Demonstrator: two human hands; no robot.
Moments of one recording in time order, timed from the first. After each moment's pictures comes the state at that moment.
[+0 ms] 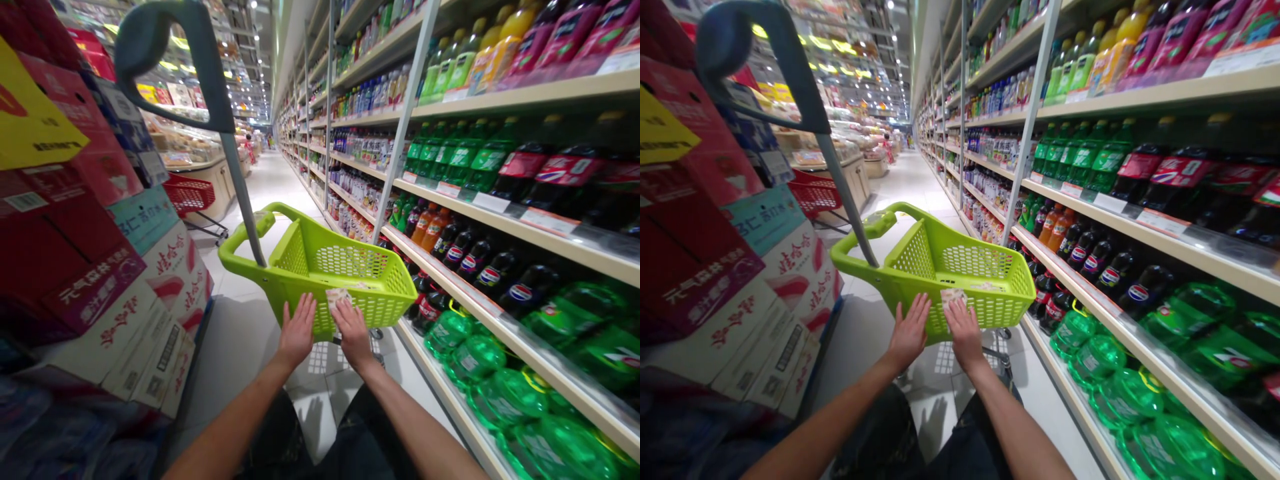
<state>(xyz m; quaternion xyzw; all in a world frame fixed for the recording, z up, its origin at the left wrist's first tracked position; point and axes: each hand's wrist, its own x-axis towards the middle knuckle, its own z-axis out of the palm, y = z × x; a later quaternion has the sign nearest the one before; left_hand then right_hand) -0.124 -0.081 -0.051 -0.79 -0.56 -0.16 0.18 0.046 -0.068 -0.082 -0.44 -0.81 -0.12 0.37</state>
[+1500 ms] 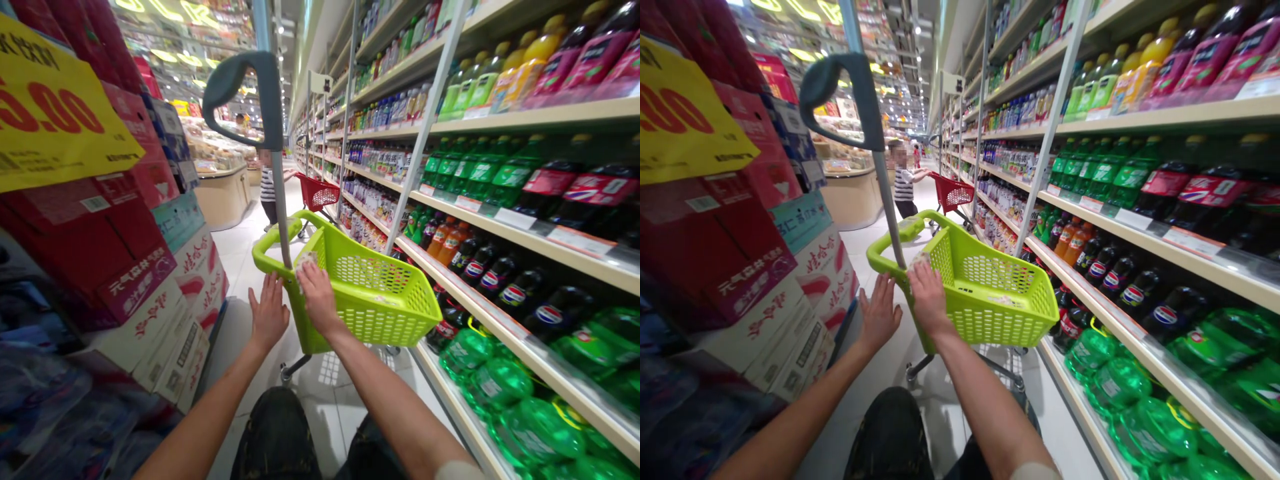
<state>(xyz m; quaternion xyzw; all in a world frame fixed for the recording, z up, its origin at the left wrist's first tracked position) -0.206 -0.077 0.004 -0.67 -0.65 -0.27 0.22 -0.083 -0.034 0.029 -0.36 -0.83 -0.05 0.43</state>
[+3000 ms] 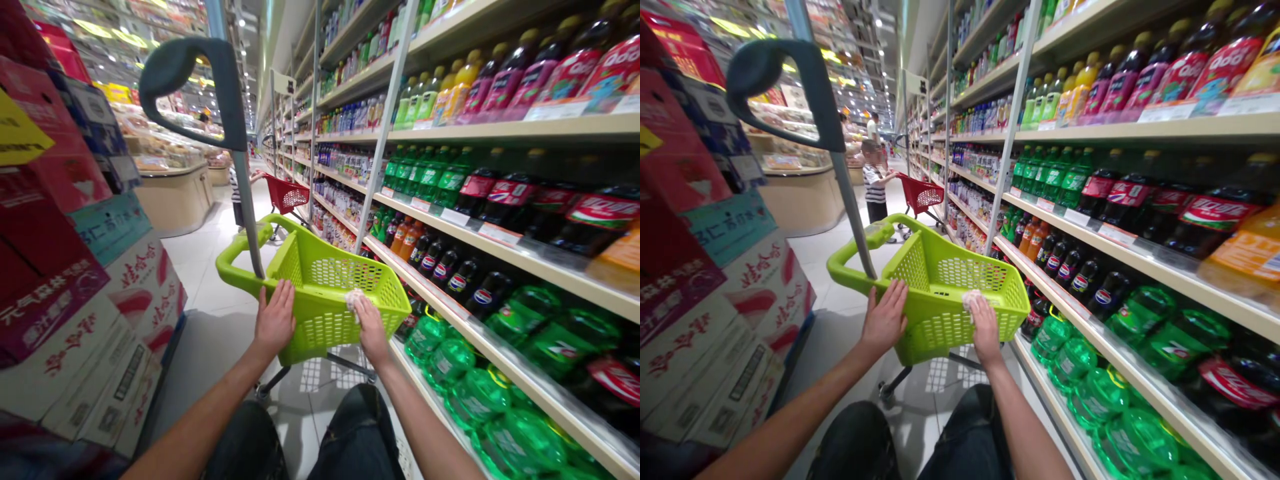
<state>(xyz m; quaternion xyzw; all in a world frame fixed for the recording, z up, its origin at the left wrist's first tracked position) -0.124 -0.071 0.028 -0.77 -0.59 -0.18 0.18 0.132 -0.040 -0.070 -0.51 -0.75 -0.12 0.39</state>
